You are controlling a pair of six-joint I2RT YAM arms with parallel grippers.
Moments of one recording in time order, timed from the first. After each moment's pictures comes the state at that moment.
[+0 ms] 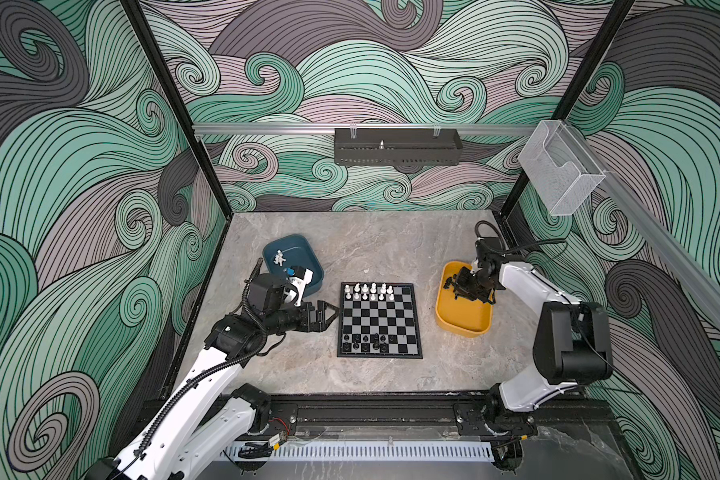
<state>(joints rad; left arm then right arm) -0.42 0.81 0.77 -0.61 0.45 -0.48 -0.02 1.57 1.08 -0.74 -0.26 0.55</state>
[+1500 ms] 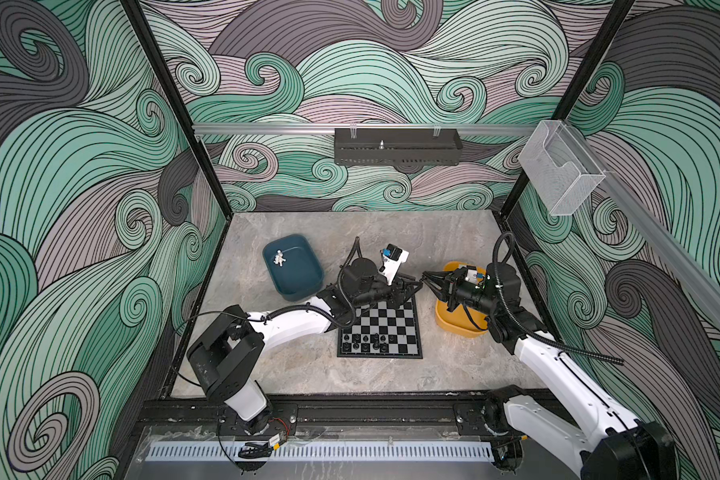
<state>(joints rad) -0.85 1.59 0.97 0.42 0.35 -0.37 0.26 0.97 0.63 0.00 -0.60 1.67</state>
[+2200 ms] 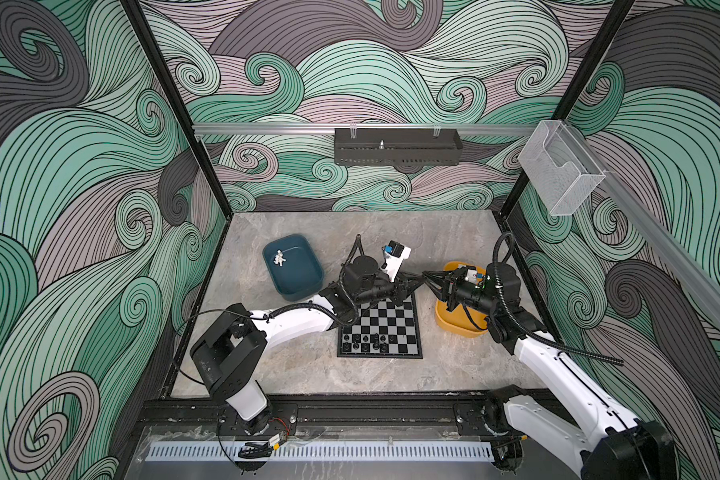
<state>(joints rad) -0.86 1.61 1.00 0.45 0.35 -0.41 0.26 0.97 0.62 0.03 -0.60 1.69</state>
